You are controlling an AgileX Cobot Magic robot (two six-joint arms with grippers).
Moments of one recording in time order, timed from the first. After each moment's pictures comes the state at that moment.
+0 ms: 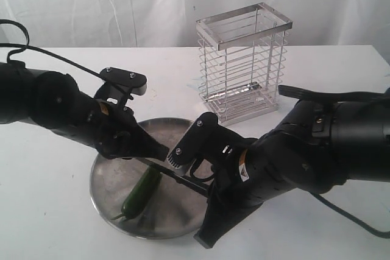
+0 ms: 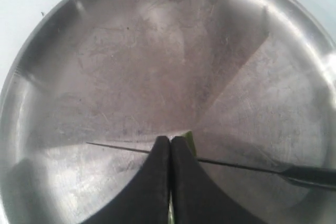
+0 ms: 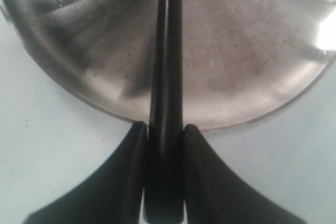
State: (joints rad) left arm -0.50 1.64 -0.92 -0.26 0.31 0.13; right arm 0.81 1.56 -0.80 -0.07 0.43 -0.13
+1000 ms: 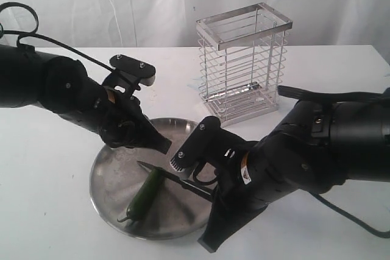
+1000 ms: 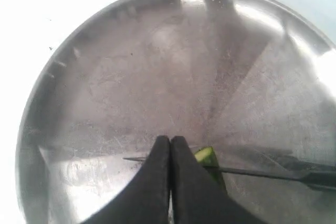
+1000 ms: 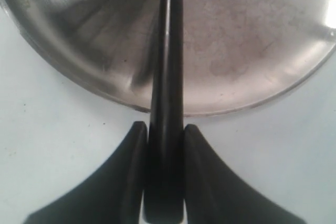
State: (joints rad) left arm -0.50 1.67 -1.00 -0.17 0.37 0.15; right arm 0.81 1.57 -0.80 -0.08 0.47 -0.12
